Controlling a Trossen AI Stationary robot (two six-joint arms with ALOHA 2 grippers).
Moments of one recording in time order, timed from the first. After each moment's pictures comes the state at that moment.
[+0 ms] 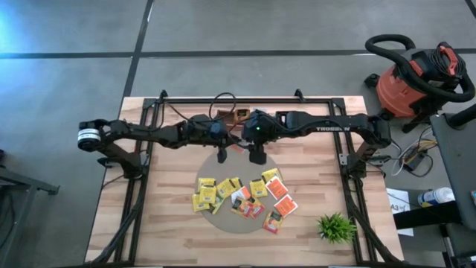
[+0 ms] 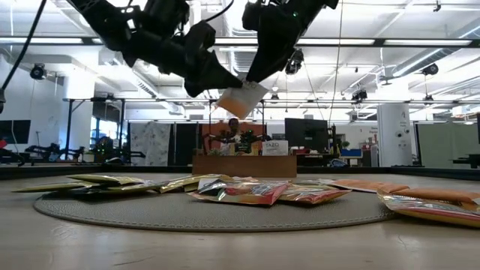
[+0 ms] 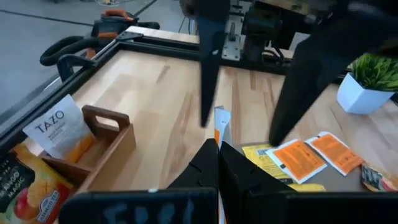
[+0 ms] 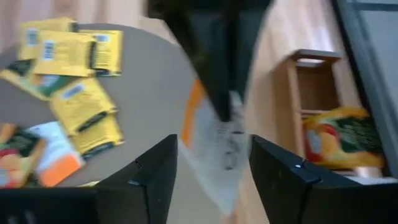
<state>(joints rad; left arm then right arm) 0.24 1.43 0.77 0.37 0.13 -0.05 -0.14 1.72 1.47 -0.66 0.04 -0.09</state>
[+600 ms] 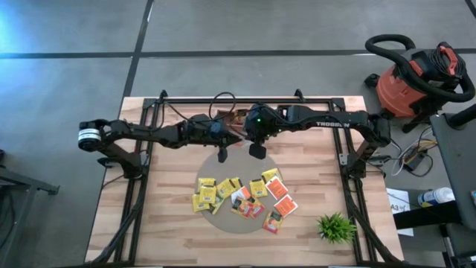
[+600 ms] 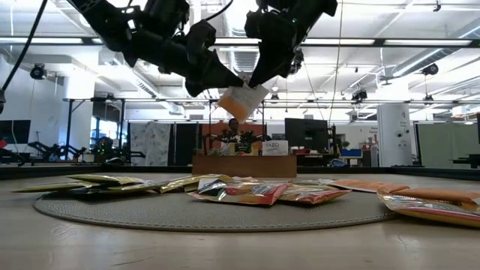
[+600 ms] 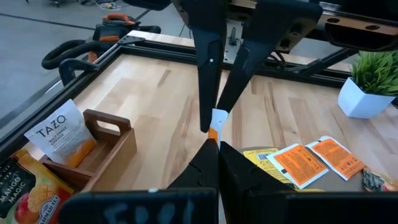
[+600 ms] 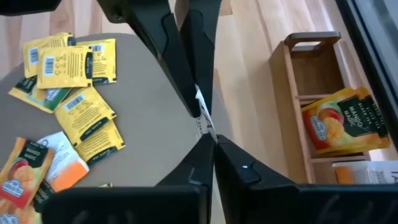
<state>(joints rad) 0.24 1.43 0.77 0.39 0.13 -0.06 -0.21 1.72 1.47 -0.67 -0.04 -0.02</state>
